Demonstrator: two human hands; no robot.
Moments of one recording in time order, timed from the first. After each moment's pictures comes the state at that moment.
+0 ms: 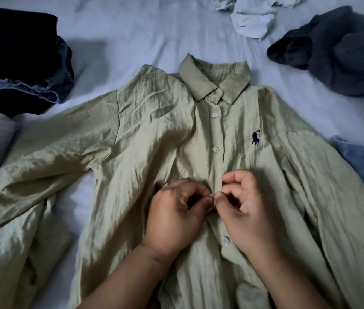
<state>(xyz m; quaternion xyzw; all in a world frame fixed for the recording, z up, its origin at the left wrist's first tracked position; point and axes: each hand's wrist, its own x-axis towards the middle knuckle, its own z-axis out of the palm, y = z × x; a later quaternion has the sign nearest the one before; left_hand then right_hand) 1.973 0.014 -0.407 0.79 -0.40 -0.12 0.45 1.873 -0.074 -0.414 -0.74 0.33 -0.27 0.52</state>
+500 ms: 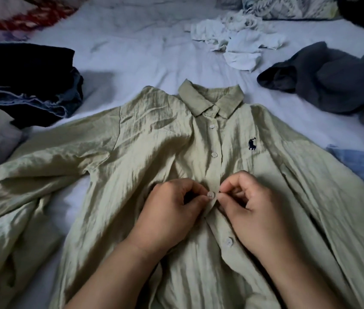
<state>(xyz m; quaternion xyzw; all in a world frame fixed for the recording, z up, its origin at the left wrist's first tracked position) 1.981 0.015 -0.399 0.78 -0.41 -0.19 0.43 1.868 -0.083 -0.407 -0.80 0.34 -0.28 0.41</state>
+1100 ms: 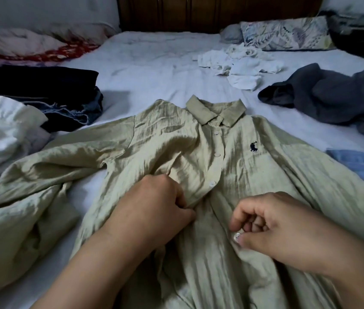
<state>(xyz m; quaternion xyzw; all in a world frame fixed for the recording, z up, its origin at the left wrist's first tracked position) 1.973 0.056 -0.357 0.87 -0.43 -0.10 0.20 1.824 -0.070 -0.356 -0.92 0.24 -0.01 0.32</state>
